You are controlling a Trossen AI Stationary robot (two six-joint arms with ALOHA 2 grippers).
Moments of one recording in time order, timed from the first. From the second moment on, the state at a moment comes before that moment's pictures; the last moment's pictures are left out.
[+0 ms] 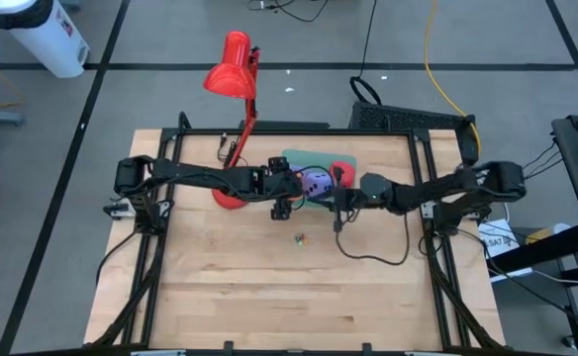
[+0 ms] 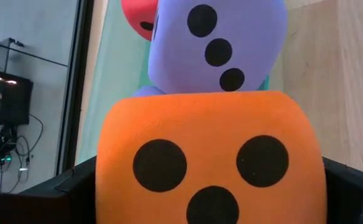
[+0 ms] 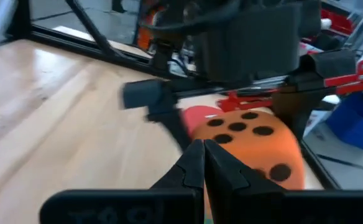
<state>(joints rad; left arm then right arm) 0.09 1.82 1.31 -0.54 -0.31 0.24 -0.11 1.44 0.52 0.78 -0.07 -0.30</state>
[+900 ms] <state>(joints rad) 0.07 1.83 1.31 -0.46 -0.39 0.33 -0.27 1.70 0.74 0.77 -0.13 -0.29</state>
